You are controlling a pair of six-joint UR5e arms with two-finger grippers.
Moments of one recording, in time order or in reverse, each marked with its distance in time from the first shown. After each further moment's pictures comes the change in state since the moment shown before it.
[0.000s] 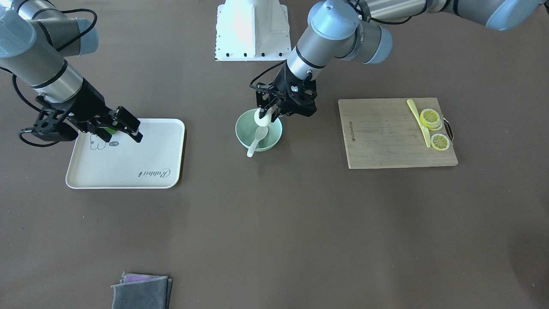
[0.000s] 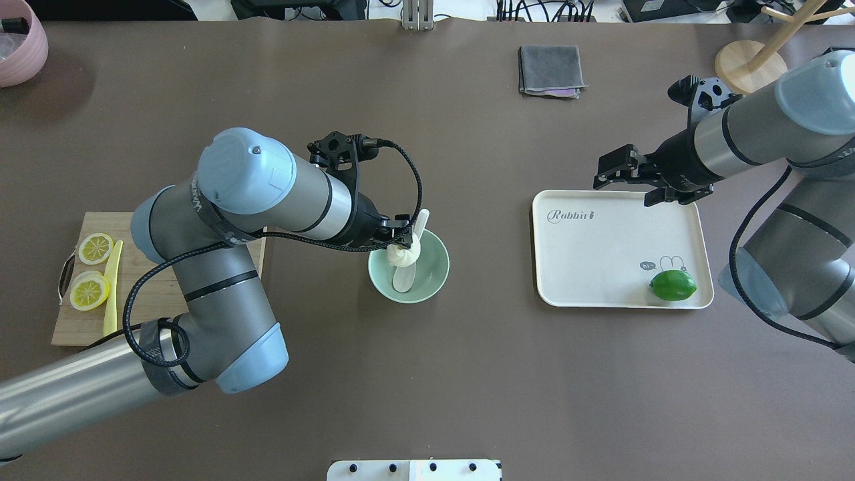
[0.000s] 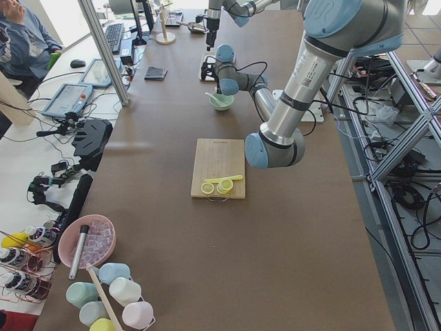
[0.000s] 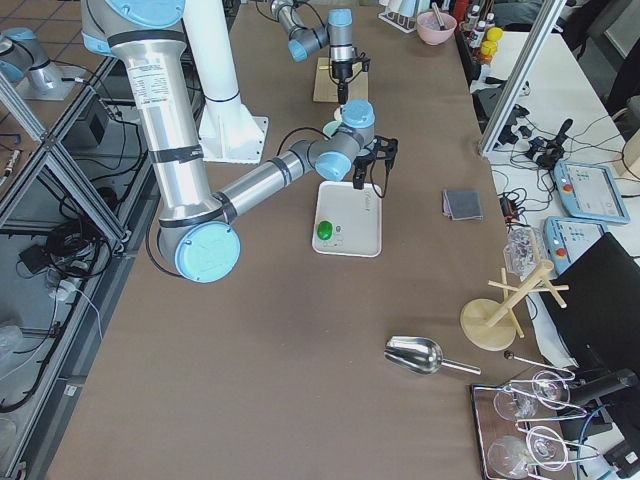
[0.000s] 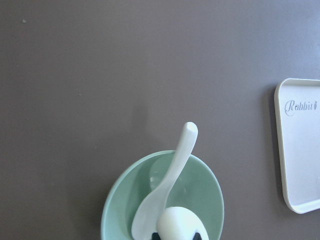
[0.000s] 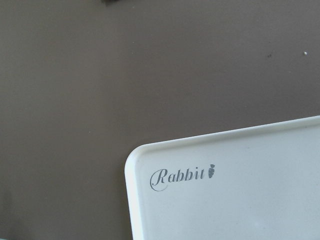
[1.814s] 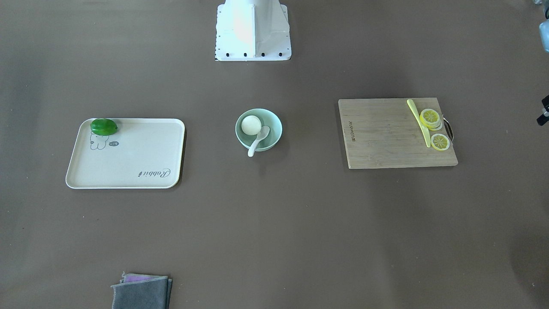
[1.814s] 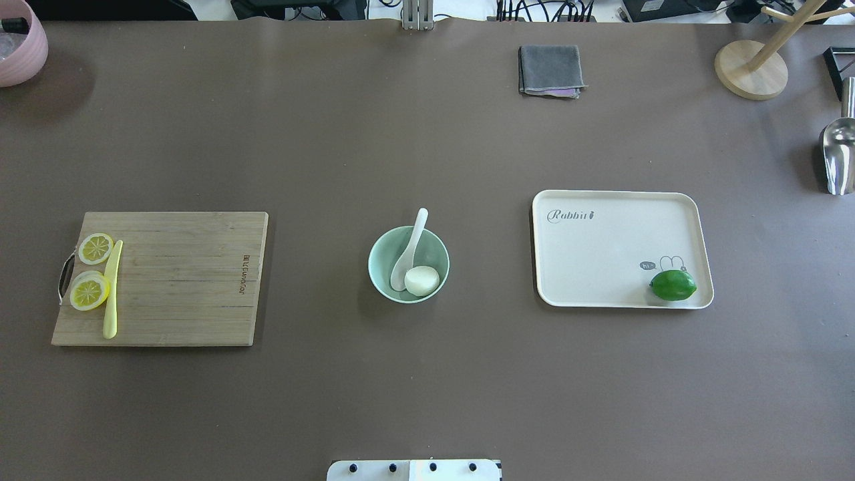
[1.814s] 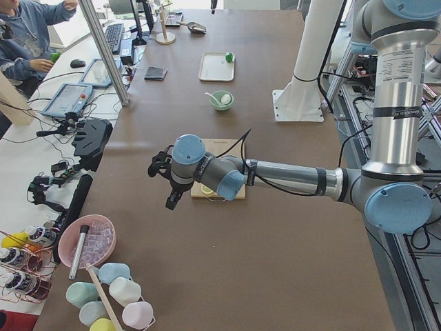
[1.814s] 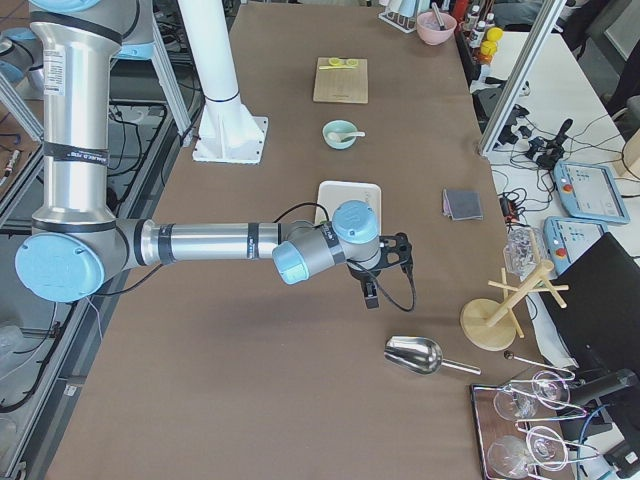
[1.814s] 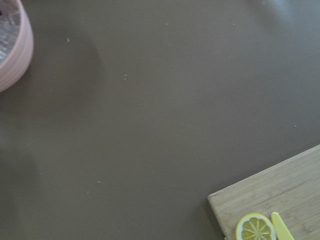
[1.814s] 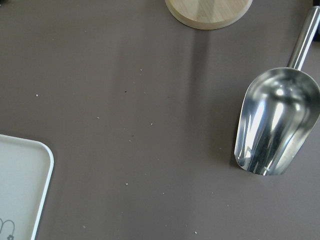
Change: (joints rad) left arm -0.944 0.668 0.024 -0.004 -0.464 1.169; right arm 0.559 -0.298 -0.160 -0.004 0.201 -0.987
